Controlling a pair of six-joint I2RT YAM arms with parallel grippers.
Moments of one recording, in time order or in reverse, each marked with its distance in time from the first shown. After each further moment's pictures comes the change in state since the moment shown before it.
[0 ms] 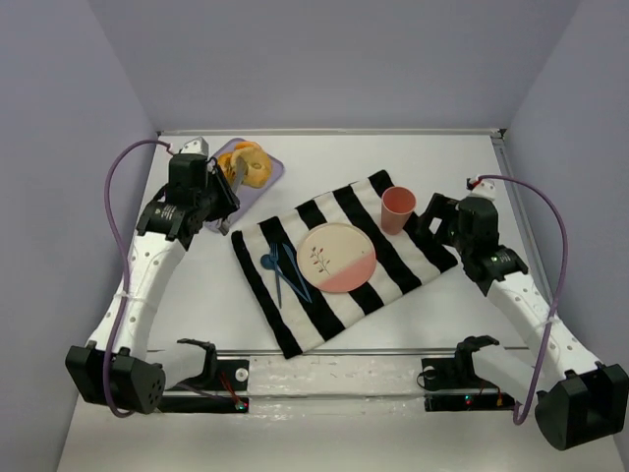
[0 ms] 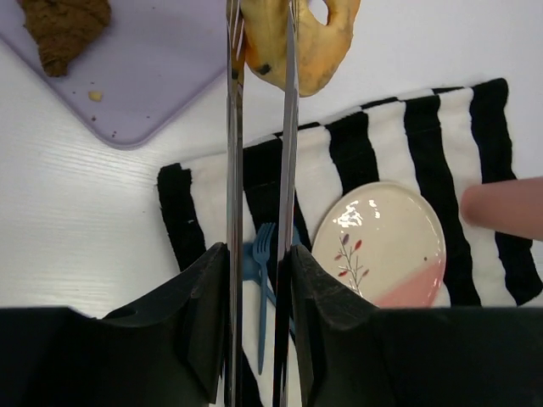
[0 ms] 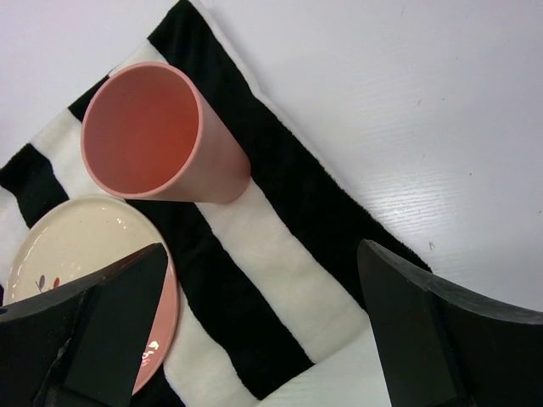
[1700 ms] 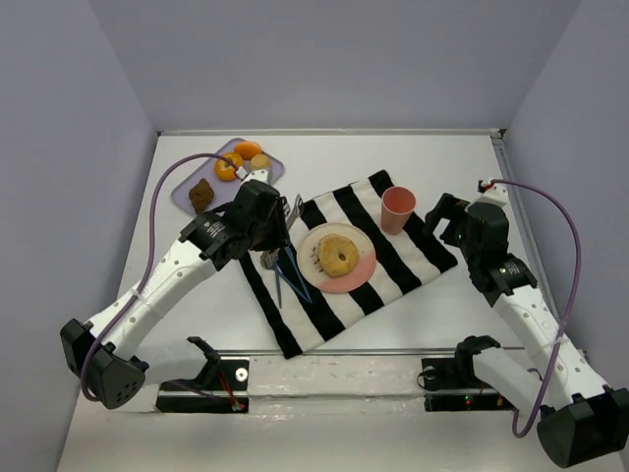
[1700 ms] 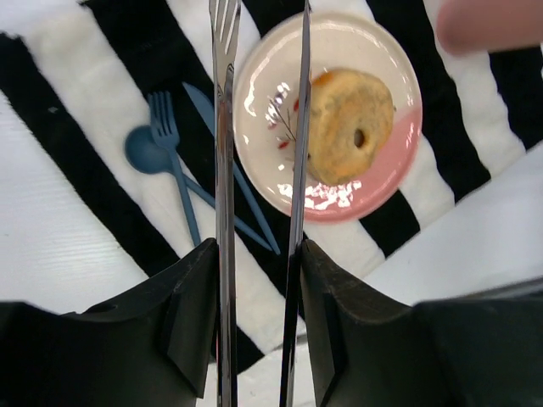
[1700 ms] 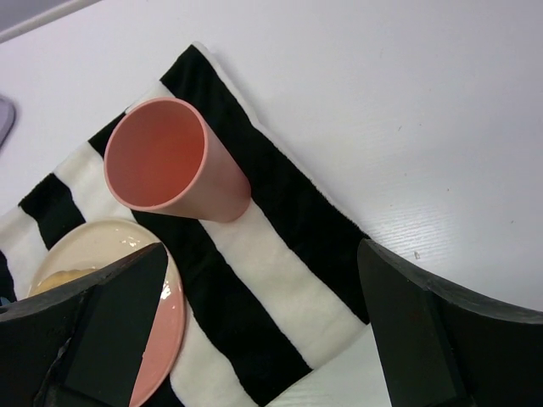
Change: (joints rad) left arm -0.509 -0.023 -0.043 -0.129 -0.115 -0.163; right arm 0.000 -0.113 -0.014 -0.001 0.047 0.000
